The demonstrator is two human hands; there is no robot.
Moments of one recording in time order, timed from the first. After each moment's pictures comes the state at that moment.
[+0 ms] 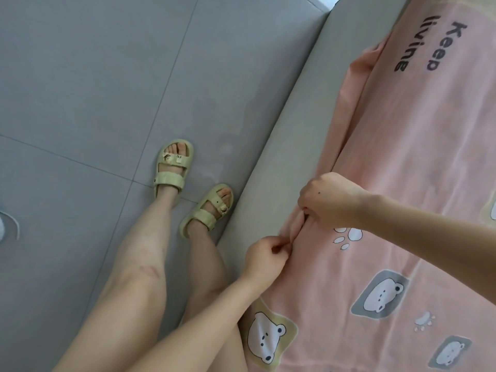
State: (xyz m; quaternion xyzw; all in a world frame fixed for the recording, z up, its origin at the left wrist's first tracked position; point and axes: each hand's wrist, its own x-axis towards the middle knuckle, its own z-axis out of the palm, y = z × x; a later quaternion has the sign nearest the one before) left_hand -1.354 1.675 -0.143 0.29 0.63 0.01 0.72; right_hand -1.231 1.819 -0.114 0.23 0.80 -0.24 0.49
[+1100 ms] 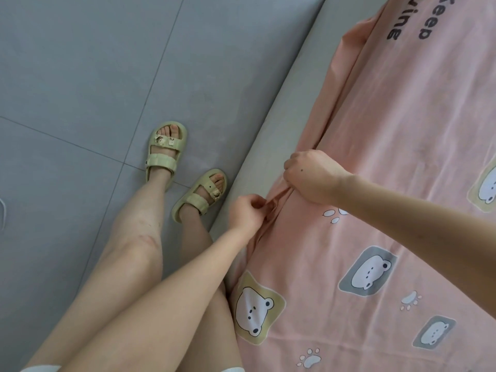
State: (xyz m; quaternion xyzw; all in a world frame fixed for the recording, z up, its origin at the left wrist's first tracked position) left_hand -1.354 1.695 -0.172 0.24 0.70 0.03 0.67; right_hand -1.232 1.802 -0.126 0.26 0.84 -0.21 0.42
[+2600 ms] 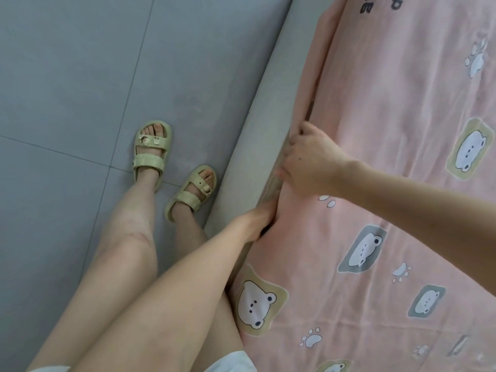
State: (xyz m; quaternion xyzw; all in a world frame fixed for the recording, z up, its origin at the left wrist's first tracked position) left_hand -1.323 1.694 -0.148 0.03 0.48 -0.06 0.88; right_hand -1.230 1.799 -0.081 0.27 0.85 -0.14 0.44
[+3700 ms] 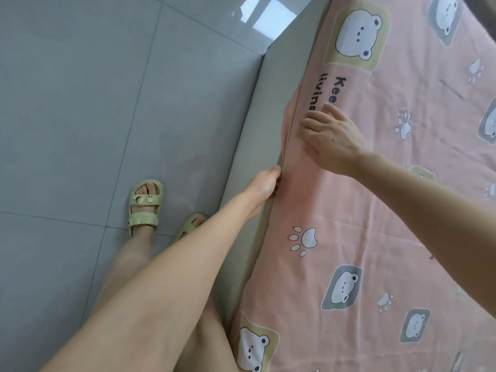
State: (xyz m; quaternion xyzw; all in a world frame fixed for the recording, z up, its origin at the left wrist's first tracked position) left_hand -1.303 1.853 -0.137 0.18 0.49 0.06 0.85; right_hand -1.146 1.917 -0.064 0.45 0.84 -0.07 0.29
